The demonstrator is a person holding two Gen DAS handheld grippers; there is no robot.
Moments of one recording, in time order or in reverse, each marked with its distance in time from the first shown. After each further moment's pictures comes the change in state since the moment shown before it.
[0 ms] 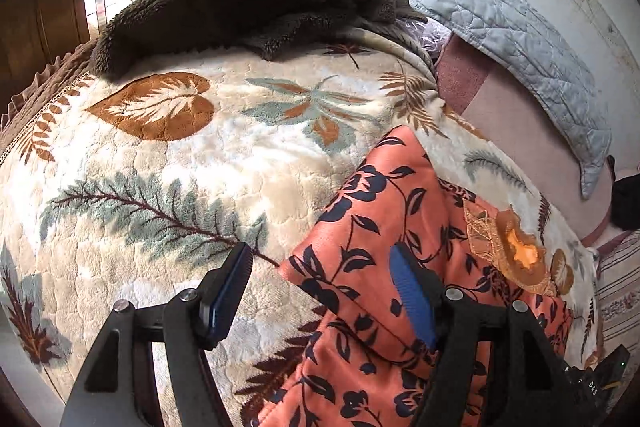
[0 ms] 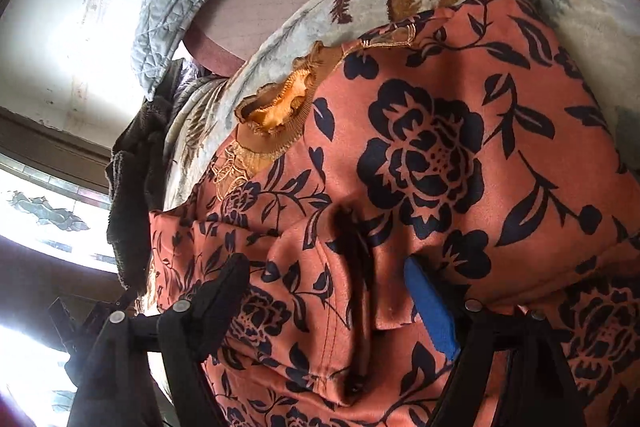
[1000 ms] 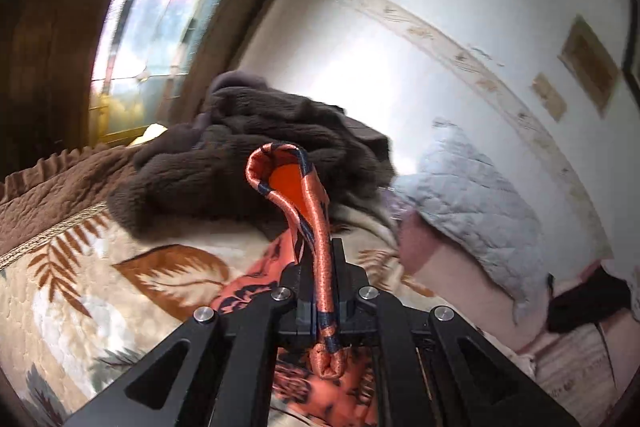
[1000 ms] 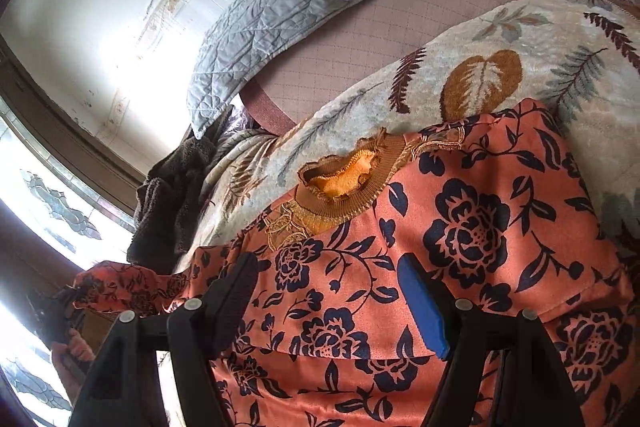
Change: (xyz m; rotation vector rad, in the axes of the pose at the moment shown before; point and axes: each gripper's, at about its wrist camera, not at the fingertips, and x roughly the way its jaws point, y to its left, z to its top) left arm -0.119 0.058 0.109 -0.100 -0.390 -0.290; right arm -0.057 0.050 -0.006 -0.127 -0.257 0.052
